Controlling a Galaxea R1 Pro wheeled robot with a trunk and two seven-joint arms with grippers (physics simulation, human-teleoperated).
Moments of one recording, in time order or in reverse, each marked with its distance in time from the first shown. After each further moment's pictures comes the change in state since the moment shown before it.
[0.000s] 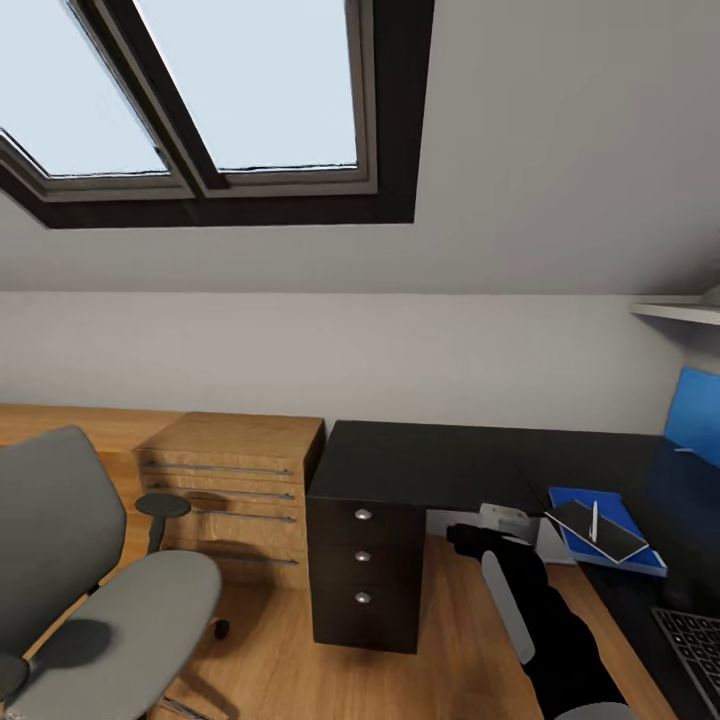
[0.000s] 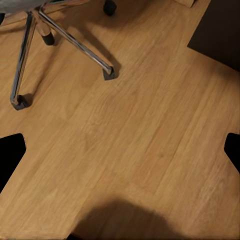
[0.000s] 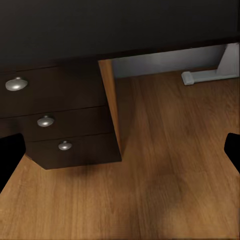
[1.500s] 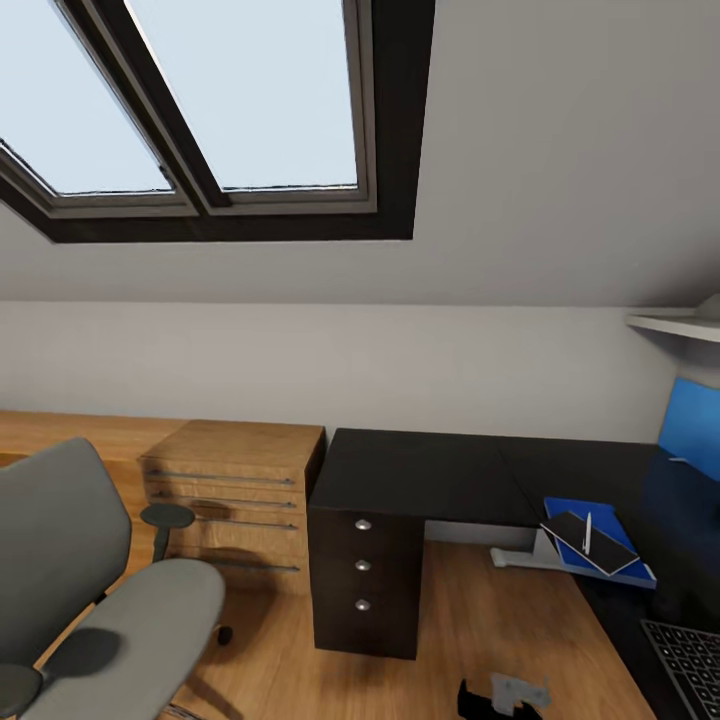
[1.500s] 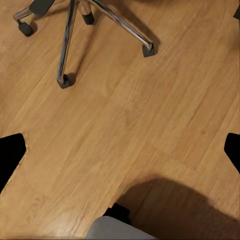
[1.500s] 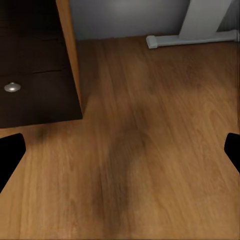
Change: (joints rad) left arm 0.000 0.000 0.012 0.206 -0.015 -0.068 -0.002; right arm 0.303 0.039 0.021 0.481 0.149 -0.744 -0.026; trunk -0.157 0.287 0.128
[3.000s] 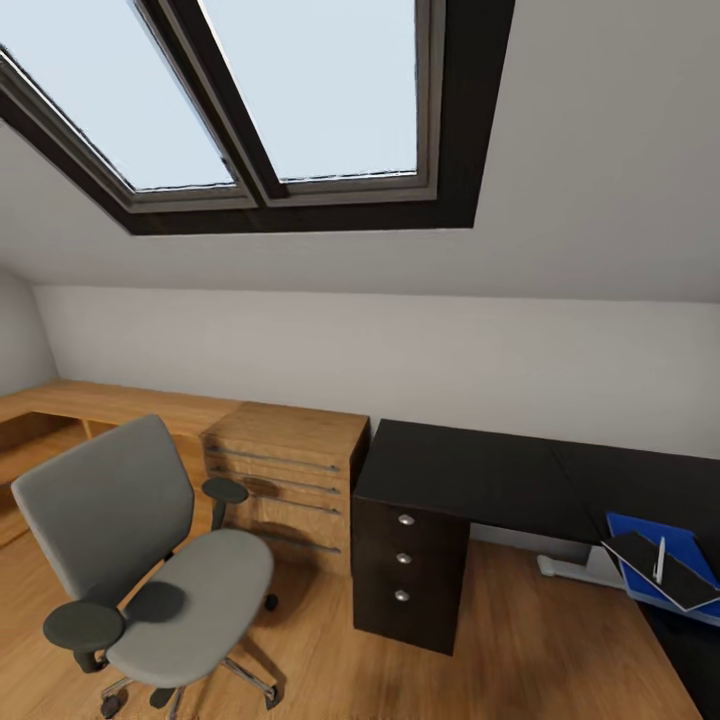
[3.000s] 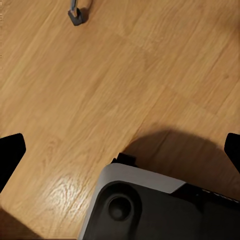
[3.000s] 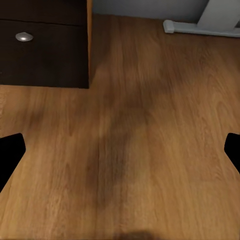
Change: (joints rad) left arm -0.001 0.005 -0.003 0.285 0.004 -0.104 -0.282; right arm -0.007 -0.034 -0.010 0.490 0.019 -0.477 0.008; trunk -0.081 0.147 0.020
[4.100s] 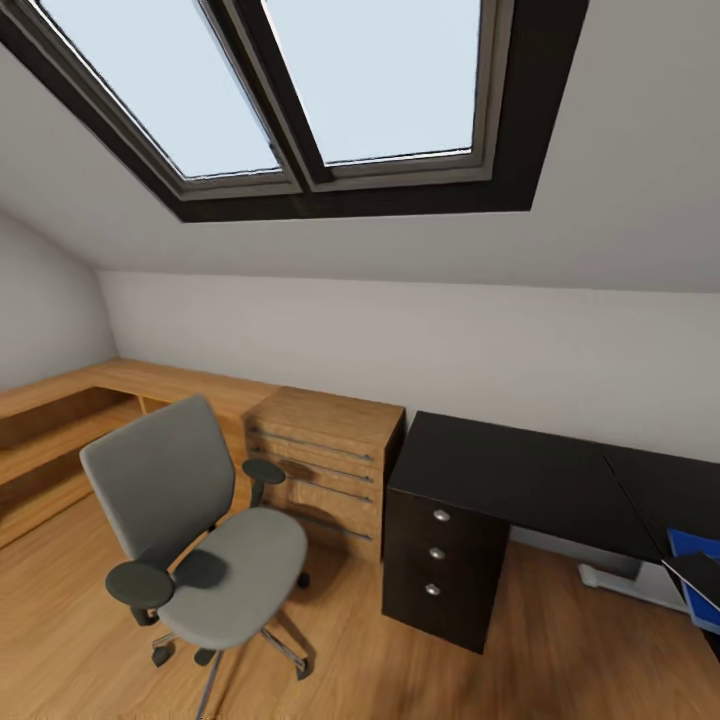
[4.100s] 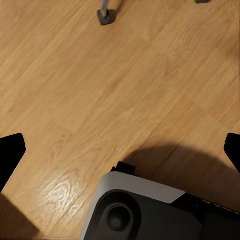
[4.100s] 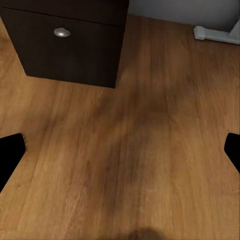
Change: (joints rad) left arm 0.000 -0.003 -0.003 0.002 -0.001 -0.088 -0.001; right arm 0.000 0.005 0.006 0.006 0.003 -0.031 -0.001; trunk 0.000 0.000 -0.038
